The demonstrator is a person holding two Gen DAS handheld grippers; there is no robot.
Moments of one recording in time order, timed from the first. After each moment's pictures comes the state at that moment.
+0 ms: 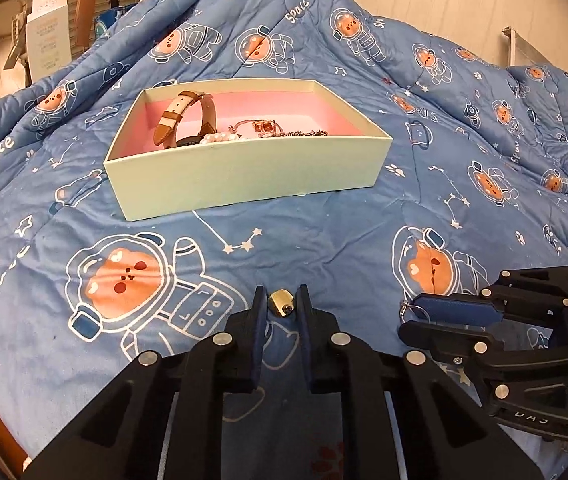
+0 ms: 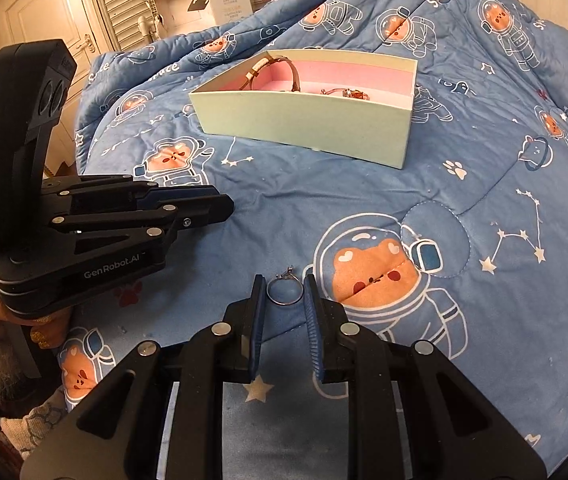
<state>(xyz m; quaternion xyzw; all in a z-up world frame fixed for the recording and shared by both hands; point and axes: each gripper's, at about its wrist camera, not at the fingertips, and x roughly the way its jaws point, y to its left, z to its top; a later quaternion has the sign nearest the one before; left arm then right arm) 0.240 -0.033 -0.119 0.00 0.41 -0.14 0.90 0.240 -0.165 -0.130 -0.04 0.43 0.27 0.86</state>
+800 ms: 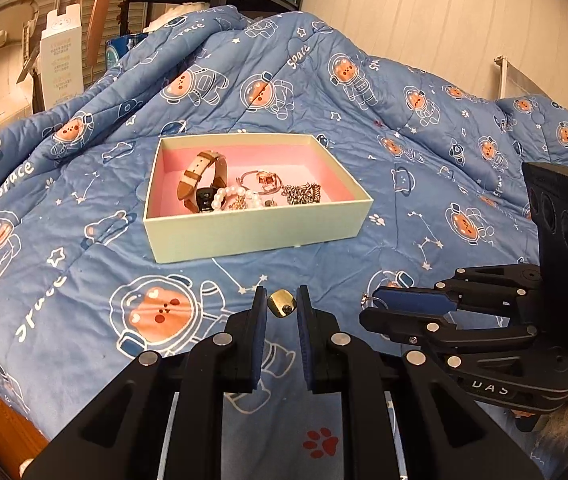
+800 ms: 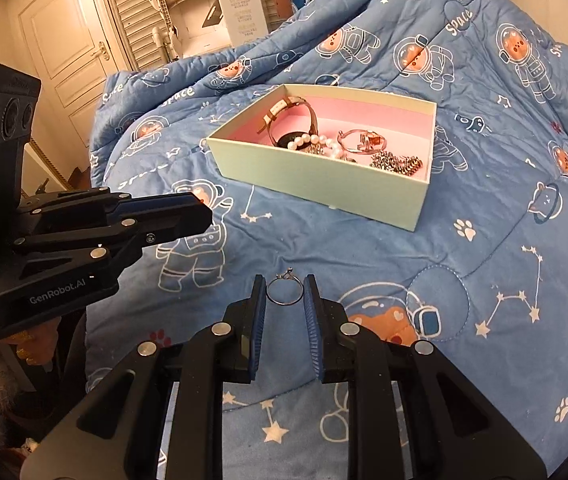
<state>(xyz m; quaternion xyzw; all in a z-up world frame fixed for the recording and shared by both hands) 0.231 -0.018 -0.069 -0.02 0.37 -0.15 0.92 0.263 -0.153 -0.094 -0.04 0.41 0.30 0.86</state>
